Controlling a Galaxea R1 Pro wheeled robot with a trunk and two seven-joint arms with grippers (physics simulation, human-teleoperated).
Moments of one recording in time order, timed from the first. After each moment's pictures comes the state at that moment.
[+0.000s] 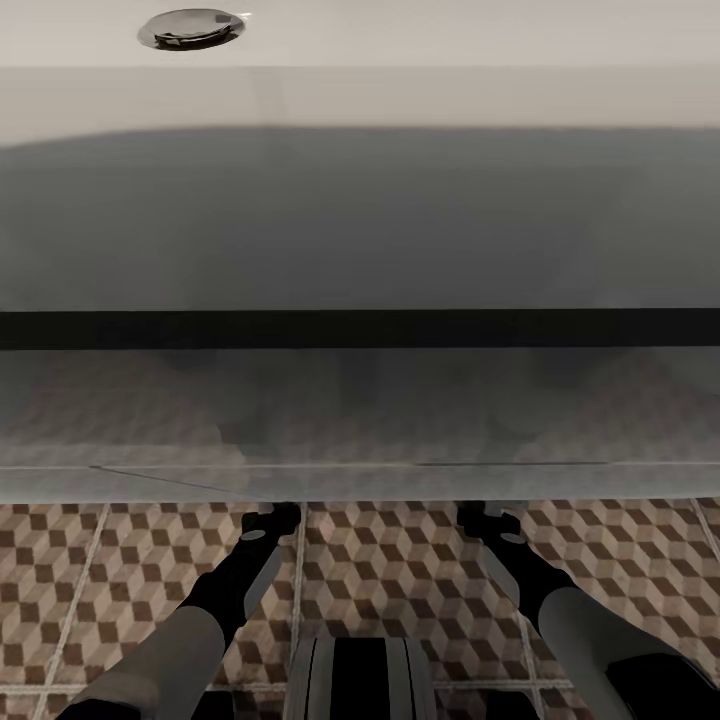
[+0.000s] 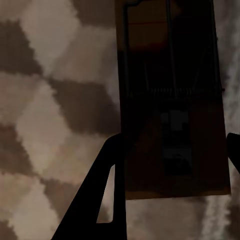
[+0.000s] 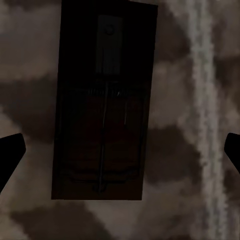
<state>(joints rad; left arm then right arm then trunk) -0.70 -0.11 -0.13 -0.53 0.16 0.12 0.30 -0.80 -0.04 0.18 -0.30 -0.25 -0.03 -0.18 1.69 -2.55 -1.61</state>
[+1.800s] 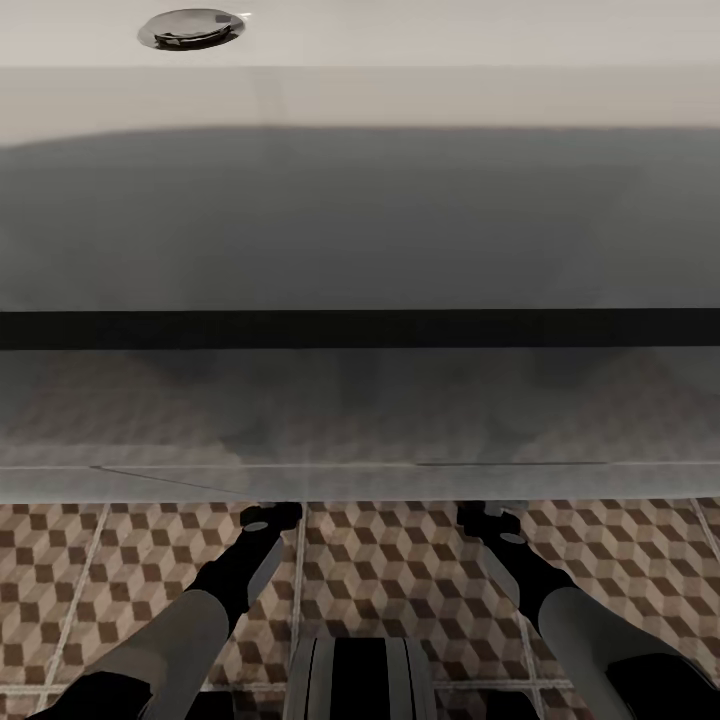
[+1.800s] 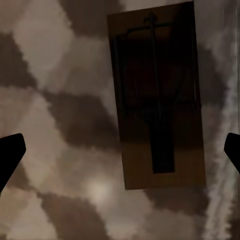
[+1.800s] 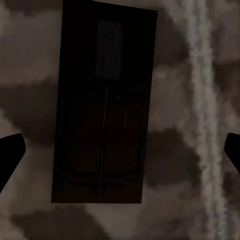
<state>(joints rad) -0.76 -0.11 -0.13 -0.45 0.15 0.12 0.30 -0.80 -0.04 0.18 -0.30 -0.25 -0.03 -0.18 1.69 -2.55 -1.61</state>
